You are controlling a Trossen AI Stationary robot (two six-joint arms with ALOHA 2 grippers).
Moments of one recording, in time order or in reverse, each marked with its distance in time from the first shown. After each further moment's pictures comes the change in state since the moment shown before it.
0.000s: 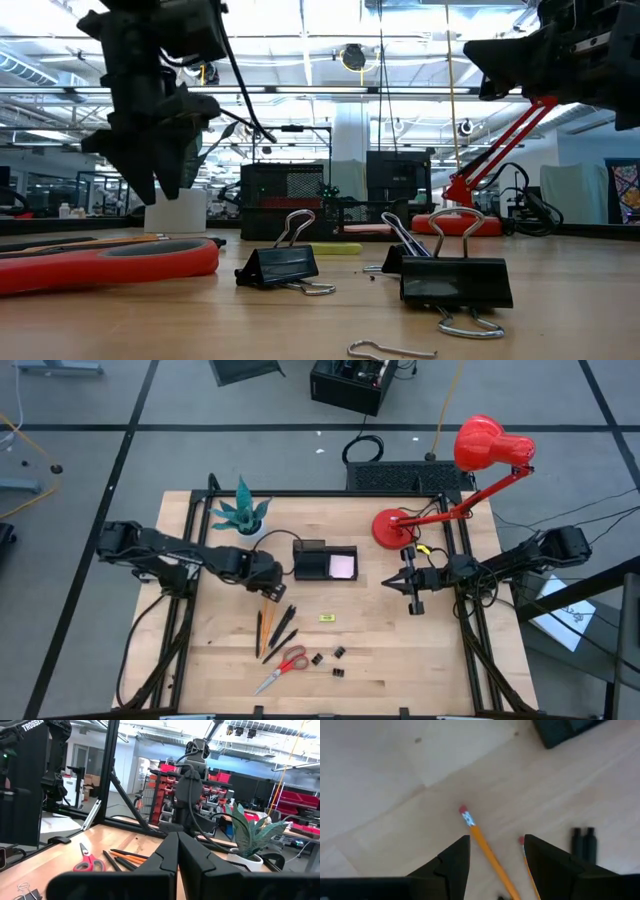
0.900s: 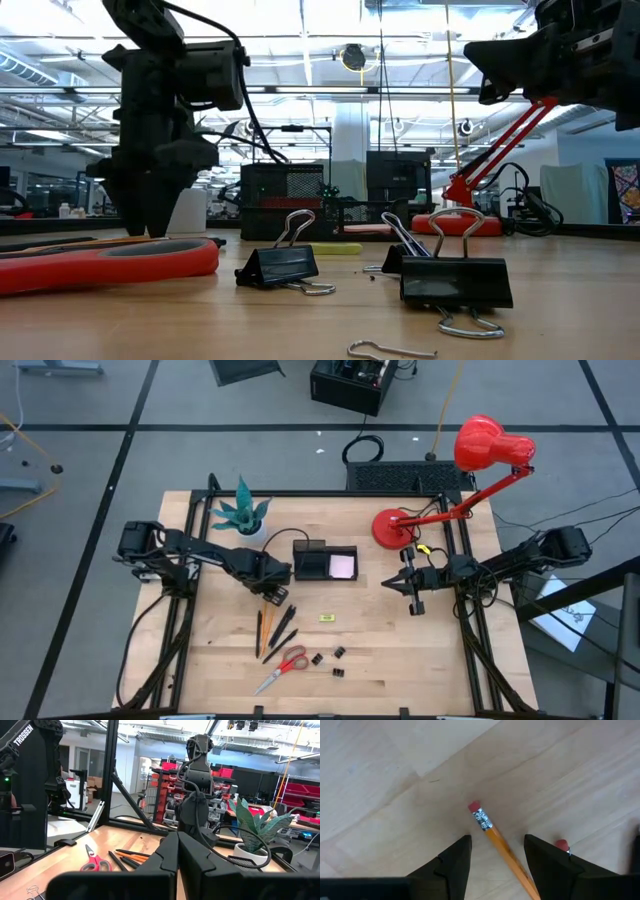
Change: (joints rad) left arm 0.044 0.209 0.003 0.018 0.104 0.099; right arm 0.000 0.000 0.000 -0.011 -0.003 0.049
